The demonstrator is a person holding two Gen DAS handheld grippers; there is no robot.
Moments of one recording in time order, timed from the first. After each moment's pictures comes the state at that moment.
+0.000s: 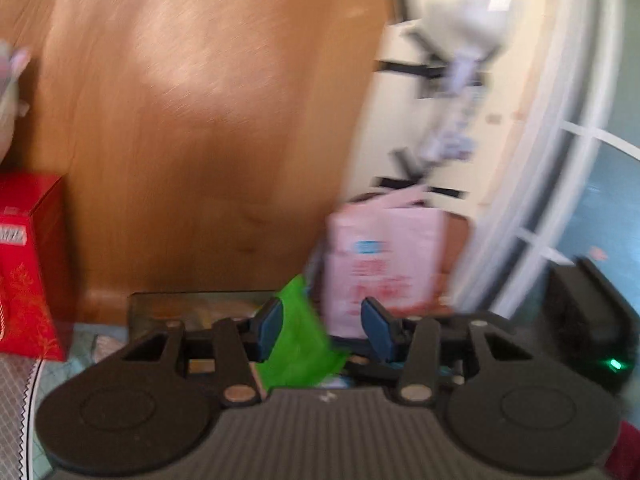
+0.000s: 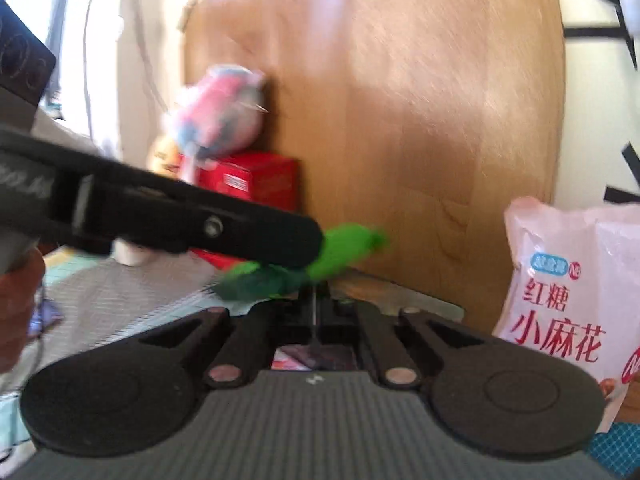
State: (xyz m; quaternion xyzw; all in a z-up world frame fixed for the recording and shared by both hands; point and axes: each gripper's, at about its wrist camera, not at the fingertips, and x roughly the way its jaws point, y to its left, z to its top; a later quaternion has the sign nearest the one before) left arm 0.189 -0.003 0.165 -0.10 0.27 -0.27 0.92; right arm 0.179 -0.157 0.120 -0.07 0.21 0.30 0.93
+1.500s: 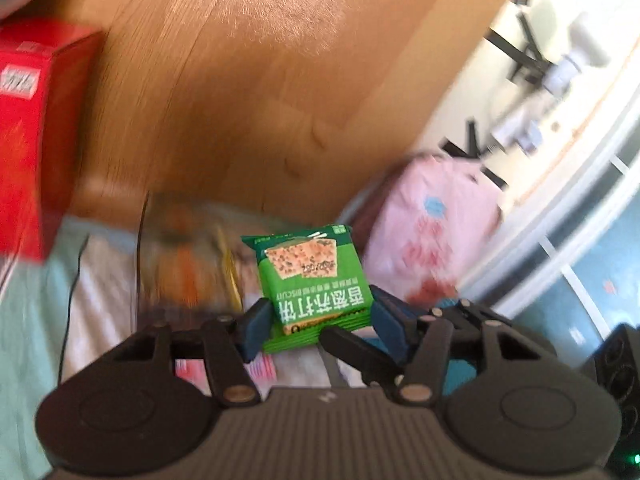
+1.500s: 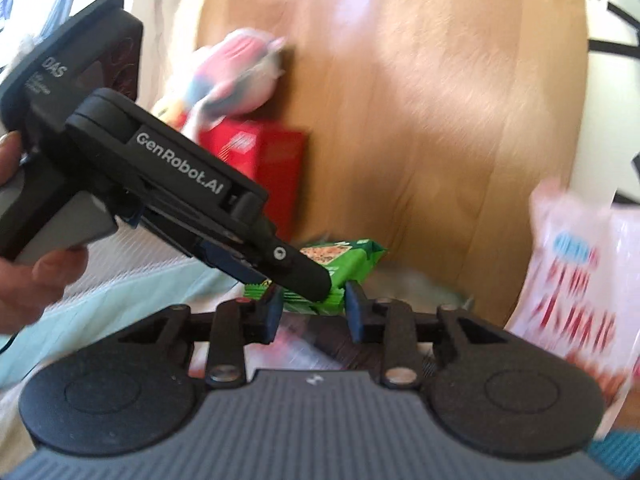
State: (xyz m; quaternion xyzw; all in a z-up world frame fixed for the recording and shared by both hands) left arm 0.240 0.029 0.104 -0.20 0.36 -0.26 0.87; right arm 0.167 -0.136 0.089 -0.12 0.15 0.28 0.94
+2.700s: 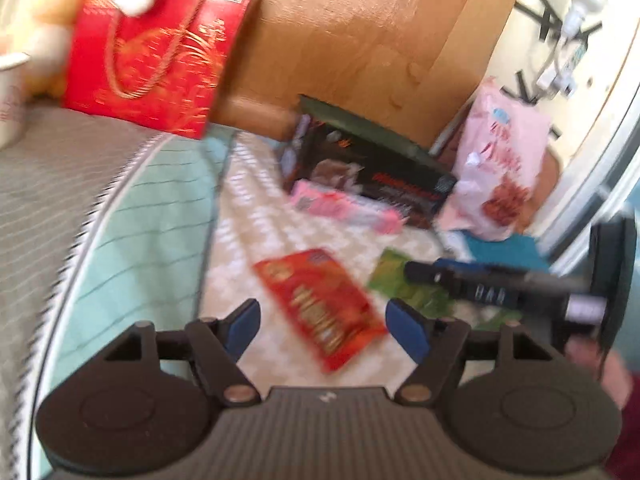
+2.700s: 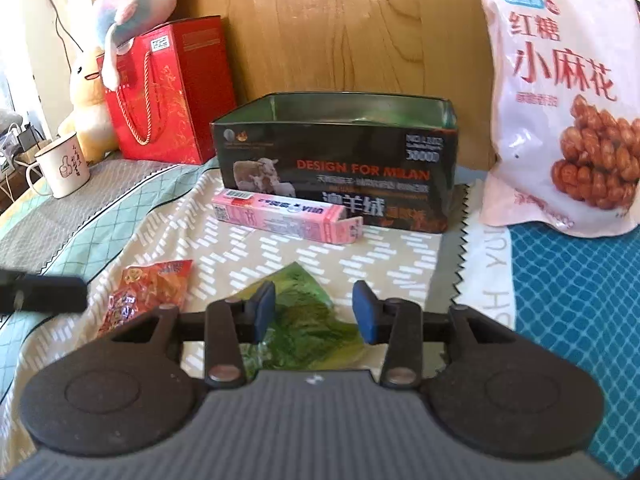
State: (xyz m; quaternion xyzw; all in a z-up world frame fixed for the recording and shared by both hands) left arm 0.068 0.093 0.008 -0.15 0.35 -0.15 0.91; right arm 0.155 -0.146 -0.007 -0.01 0.32 0.20 0.93
